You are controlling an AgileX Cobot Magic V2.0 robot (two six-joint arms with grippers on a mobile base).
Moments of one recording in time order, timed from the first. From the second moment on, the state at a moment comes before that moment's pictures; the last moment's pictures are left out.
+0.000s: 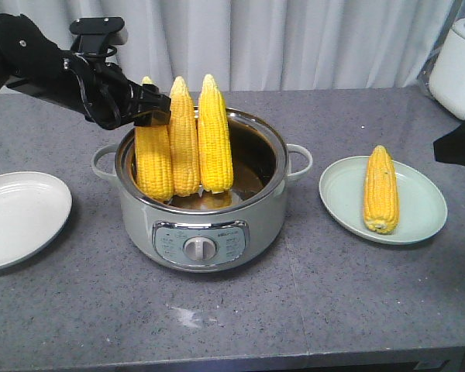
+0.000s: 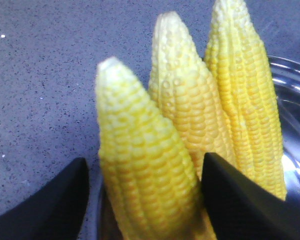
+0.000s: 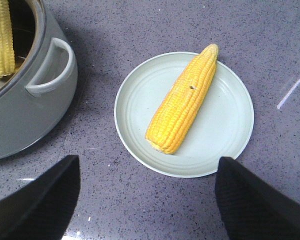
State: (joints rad) left arm -0.25 1.83 -1.66 -0.38 0.75 0.24; right arm -0.09 1.16 -1.23 0.33 1.02 -0.38
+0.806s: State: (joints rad) left arm -0.26 1.75 -1.66 -0.38 0.76 0.25; right arm -0.09 1.16 -1.23 0.33 1.01 -0.38
